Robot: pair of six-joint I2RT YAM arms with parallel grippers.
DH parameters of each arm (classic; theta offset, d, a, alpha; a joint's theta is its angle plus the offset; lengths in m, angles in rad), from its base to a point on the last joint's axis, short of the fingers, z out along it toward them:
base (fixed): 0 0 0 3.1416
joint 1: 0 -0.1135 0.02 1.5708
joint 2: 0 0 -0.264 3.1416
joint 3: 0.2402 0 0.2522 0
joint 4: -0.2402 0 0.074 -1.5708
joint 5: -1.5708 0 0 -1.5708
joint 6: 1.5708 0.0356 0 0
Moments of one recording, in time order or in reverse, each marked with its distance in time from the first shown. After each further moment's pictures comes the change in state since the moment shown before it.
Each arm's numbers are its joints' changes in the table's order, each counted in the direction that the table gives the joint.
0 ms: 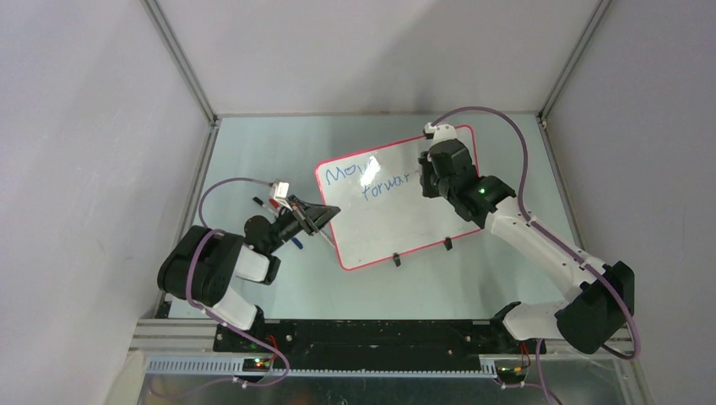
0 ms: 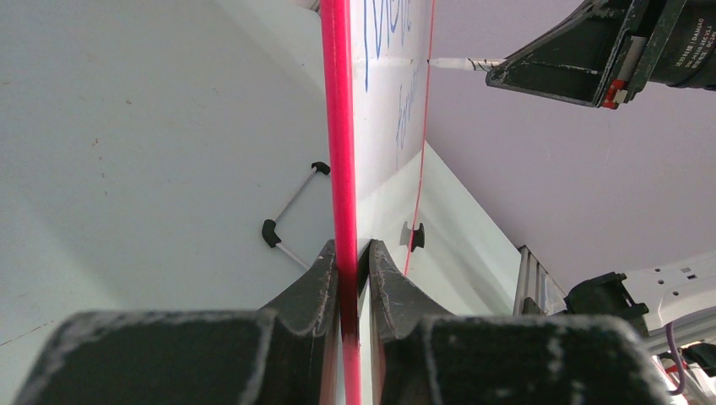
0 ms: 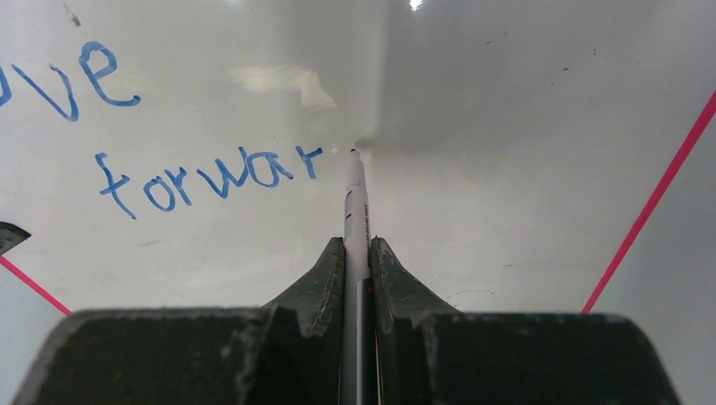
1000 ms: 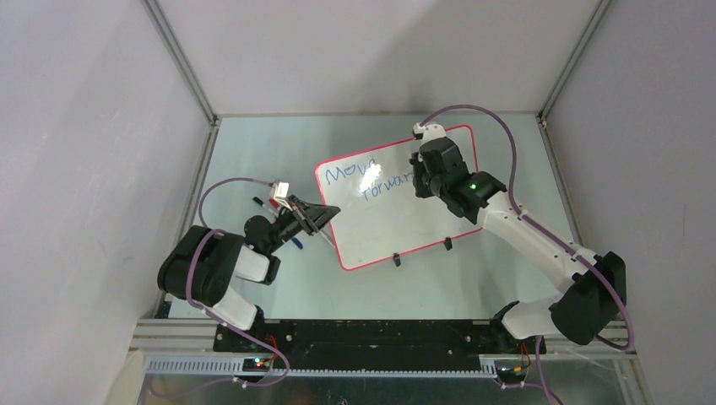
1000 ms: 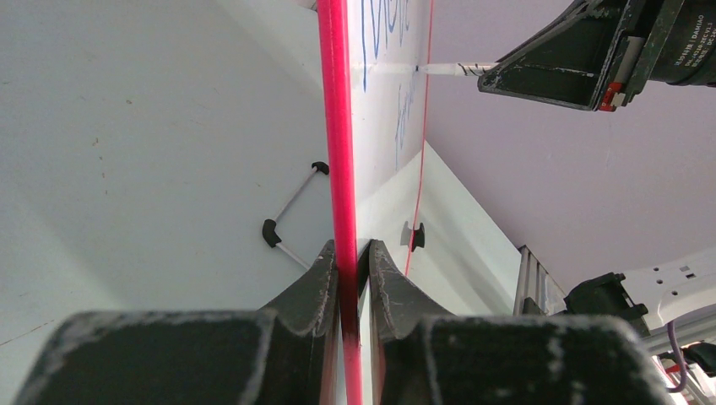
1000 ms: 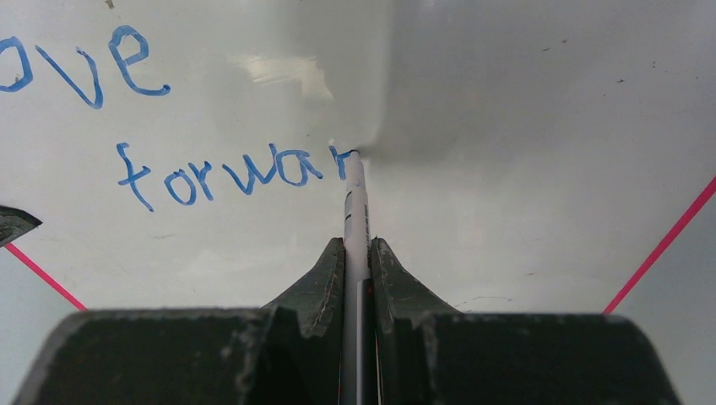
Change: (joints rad) left arm 0.000 0.000 0.000 0.000 0.000 0.000; right arm -0.026 0.060 0.048 -0.023 0.015 -0.015
